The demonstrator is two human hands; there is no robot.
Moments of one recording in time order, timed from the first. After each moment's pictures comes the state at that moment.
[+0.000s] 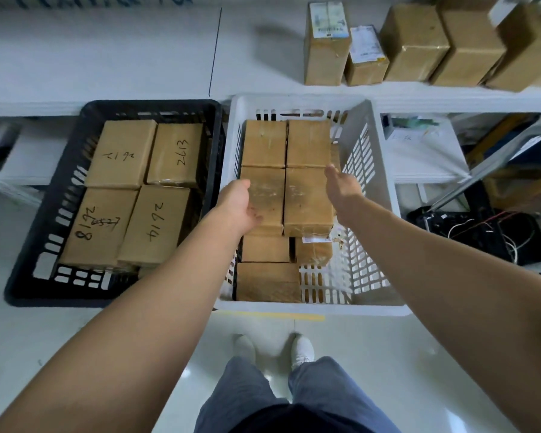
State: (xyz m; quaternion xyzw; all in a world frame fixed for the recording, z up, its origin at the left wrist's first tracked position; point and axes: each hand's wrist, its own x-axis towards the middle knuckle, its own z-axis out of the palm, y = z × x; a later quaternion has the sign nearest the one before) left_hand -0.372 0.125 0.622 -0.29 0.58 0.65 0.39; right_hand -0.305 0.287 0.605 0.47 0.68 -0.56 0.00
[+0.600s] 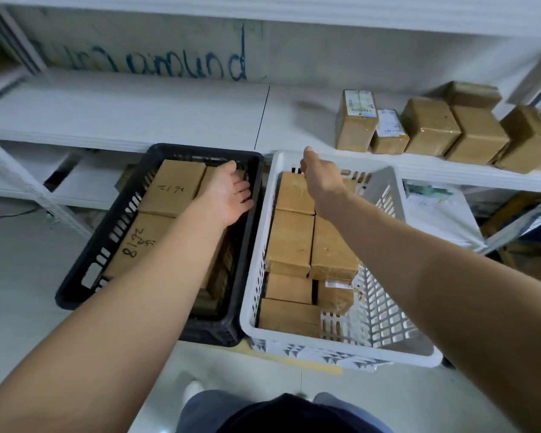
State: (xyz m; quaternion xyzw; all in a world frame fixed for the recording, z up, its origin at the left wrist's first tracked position) left_hand -0.421 0.060 0.704 -0.15 0.55 0.77 0.30; right_hand -0.371 0.208 0.706 0.32 0.71 -0.62 -0.09
